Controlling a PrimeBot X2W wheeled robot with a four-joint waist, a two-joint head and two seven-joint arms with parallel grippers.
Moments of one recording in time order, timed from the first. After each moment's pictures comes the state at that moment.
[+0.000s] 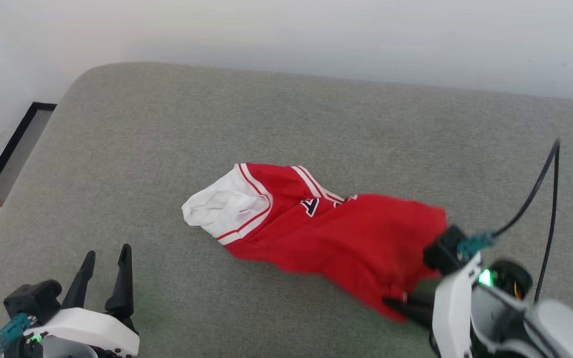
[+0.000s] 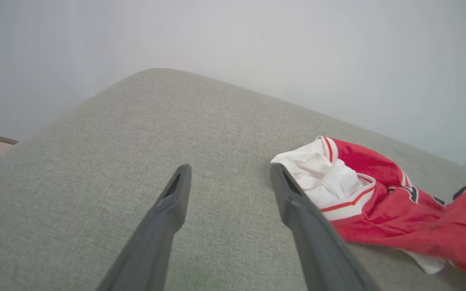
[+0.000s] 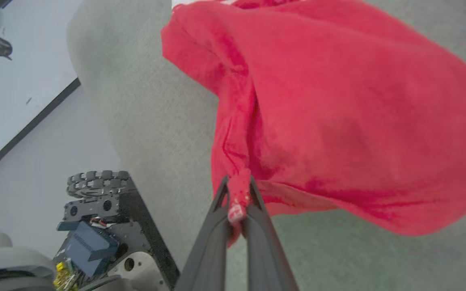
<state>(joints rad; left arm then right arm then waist) -0.05 0.40 -0.26 0.25 -0.74 0.06 -0.26 -0.29 -0.60 0.66 -0.08 0.86 0.13 0.62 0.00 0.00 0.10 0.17</state>
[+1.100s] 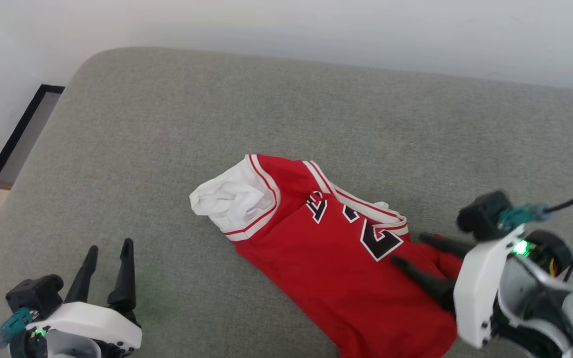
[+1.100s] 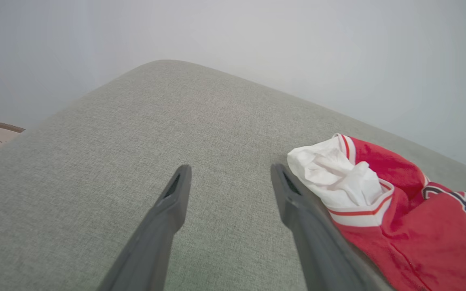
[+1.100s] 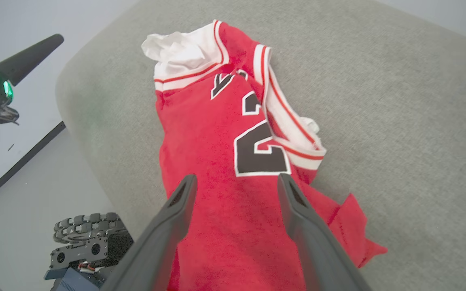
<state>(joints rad) -0.08 0.37 -0.23 0.29 -0.72 0.02 -0.26 -0.16 -0.45 0.35 -0.27 0.68 0.13 0.76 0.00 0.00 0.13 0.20</state>
